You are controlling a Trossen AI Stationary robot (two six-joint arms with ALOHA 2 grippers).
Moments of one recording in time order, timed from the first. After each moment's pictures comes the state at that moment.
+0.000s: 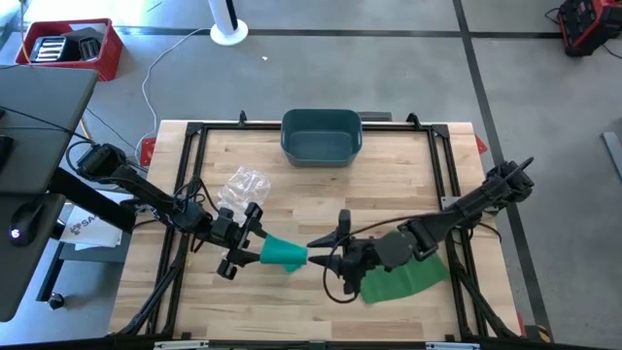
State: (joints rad) left arm -0.50 1.20 0.47 1.04 -0.19 0.00; right arm 0.52 1.60 1.33 0.08 0.51 -0.60
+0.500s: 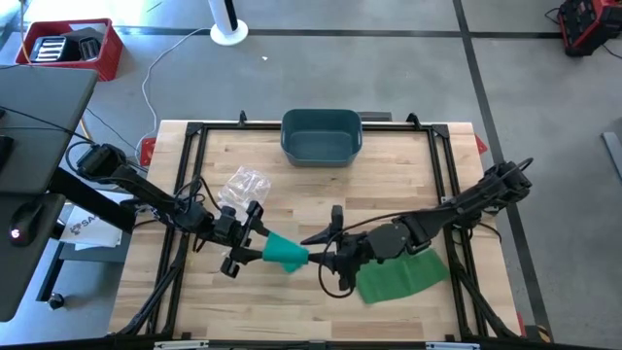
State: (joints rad) left arm -0.48 1.20 0.47 1.01 -0.21 -0.02; right arm 0.46 1.62 1.33 0.13 0.40 -0.59
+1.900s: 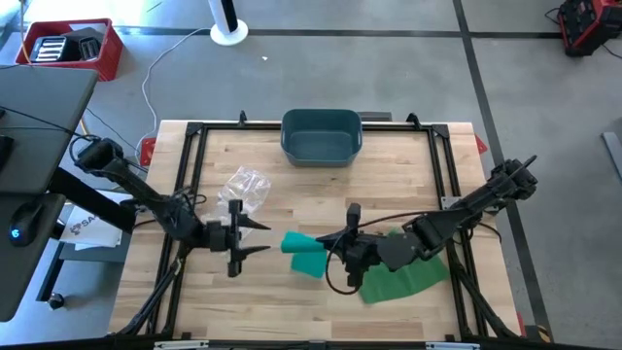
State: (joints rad) left arm -0.65 1.10 0.48 0.76 -0.63 0.47; right arm 0.52 1.55 1.33 -0.08 0.64 -0.53
